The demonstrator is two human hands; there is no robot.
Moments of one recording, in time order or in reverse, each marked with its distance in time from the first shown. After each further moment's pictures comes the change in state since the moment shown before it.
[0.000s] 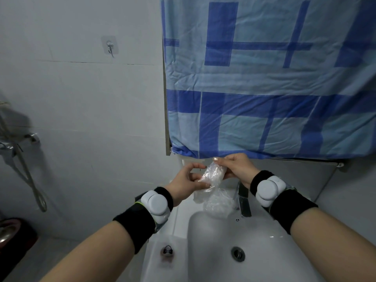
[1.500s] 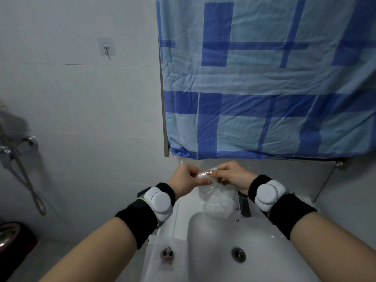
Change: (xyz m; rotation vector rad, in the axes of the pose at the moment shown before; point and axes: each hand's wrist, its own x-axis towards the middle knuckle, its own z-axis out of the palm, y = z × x) left_hand 0.013 0.009 -0.002 0.345 0.083 0.046; right_hand 0.002 0.018 0.000 -0.146 -0.182 -0.005
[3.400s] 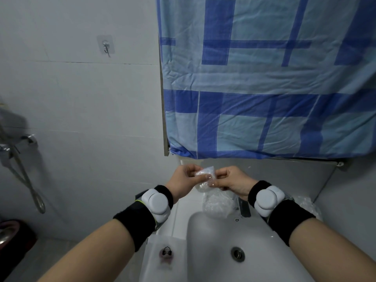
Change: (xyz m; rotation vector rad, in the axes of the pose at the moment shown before) left_hand 0.000 -0.008 0.005 -0.194 0.036 0.015; right_hand -0.003 0.016 0.000 0.136 -0.087 0.061
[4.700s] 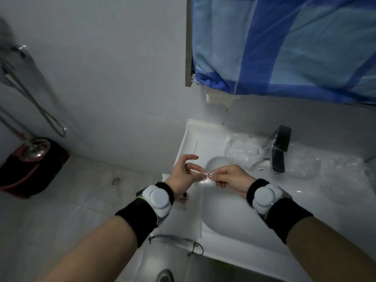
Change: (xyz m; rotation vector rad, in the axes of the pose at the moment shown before) left_hand -0.043 -0.176 -0.017 -0.200 0.162 -0.406; right_hand 0.055 0.164 0.068 0.029 -0.066 0.362
